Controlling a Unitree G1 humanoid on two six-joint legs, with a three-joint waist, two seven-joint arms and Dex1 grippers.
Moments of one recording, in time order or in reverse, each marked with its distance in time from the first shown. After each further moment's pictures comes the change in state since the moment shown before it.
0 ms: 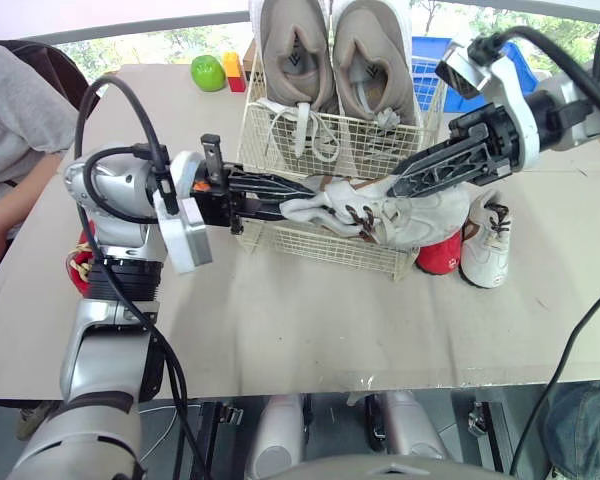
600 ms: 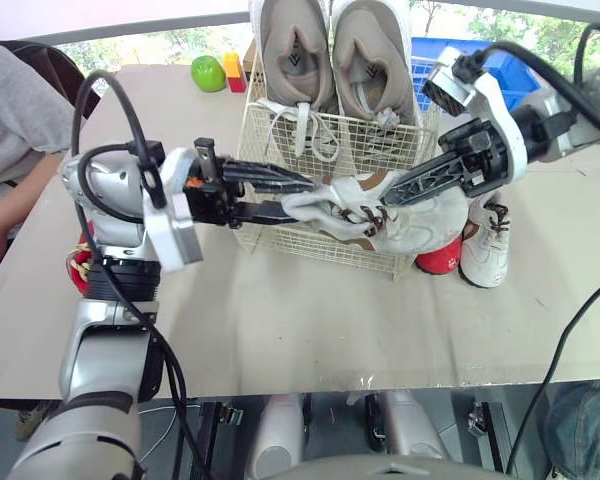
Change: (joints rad) left arm 0.092 0.089 -0.001 -0.098 -0.116 0.344 0.105; right arm 0.080 0.025 -0.059 -0.019 0.060 0.045 -0.069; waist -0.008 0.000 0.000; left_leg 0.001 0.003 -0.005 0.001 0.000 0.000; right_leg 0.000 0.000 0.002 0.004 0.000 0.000
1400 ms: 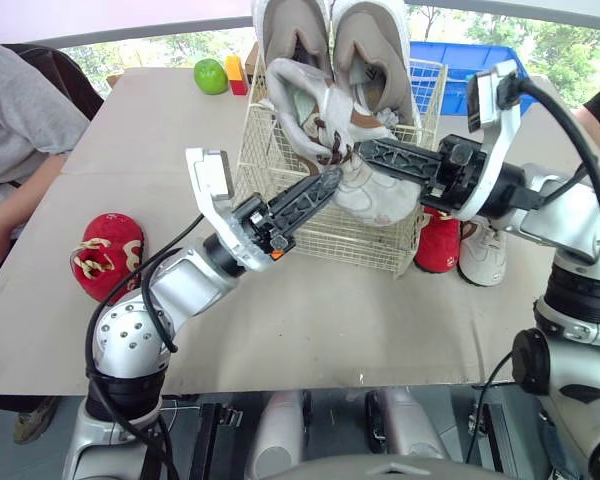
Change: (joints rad) left arm 0.380 -0.192 0.063 -0.611 -0.907 1.182 1.243; right arm 0.542 0.369 -0.530 -0.433 0.921 -0.424 -1.415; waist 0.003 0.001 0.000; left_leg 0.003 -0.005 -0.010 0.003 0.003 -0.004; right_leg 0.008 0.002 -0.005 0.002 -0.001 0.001
